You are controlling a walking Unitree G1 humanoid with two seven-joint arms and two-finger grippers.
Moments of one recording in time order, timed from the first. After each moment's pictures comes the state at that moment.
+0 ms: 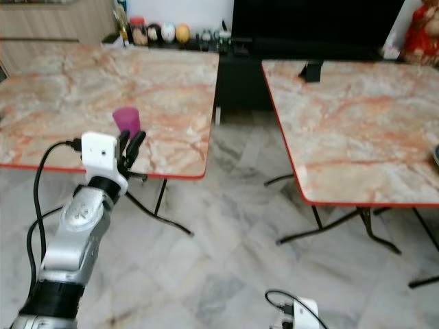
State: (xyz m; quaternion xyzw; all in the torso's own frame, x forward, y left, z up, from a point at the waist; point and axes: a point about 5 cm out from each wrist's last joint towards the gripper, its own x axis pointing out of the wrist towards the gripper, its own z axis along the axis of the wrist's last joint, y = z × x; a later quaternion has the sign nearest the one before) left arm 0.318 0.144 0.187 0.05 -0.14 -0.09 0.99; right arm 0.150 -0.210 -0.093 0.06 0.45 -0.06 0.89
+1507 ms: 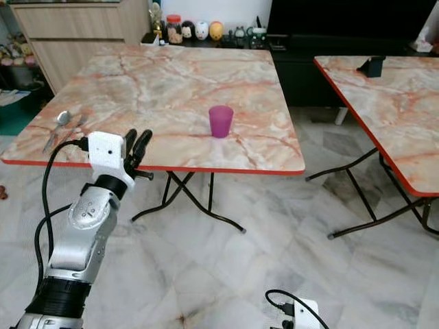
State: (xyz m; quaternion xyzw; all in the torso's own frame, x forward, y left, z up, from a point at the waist) left arm 0.319 0.136 0.187 0.04 -0.14 -0.10 0.98; right arm 0.148 -0.209 -0.094 0.06 0.46 -0.06 0.88
